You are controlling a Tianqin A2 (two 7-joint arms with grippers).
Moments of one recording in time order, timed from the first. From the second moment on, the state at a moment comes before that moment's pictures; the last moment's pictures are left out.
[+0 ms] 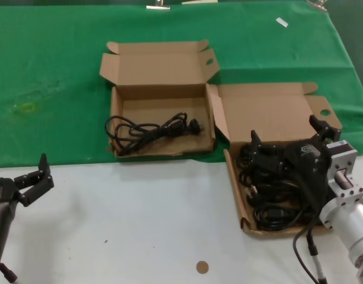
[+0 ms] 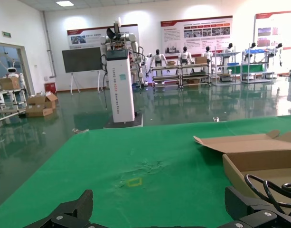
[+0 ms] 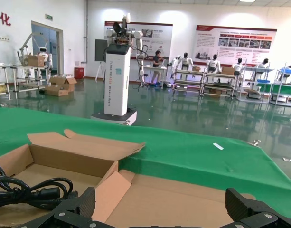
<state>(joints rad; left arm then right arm) 0.00 -0.30 1.60 -1.60 -1.80 0.00 0.00 0.04 0.29 -1.62 1.56 1.78 -0.03 -0.01</state>
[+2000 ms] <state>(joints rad) 0.00 -0.30 1.60 -1.60 -1.80 0.00 0.00 0.04 0.29 -1.62 1.56 1.78 -0.03 -0.01</state>
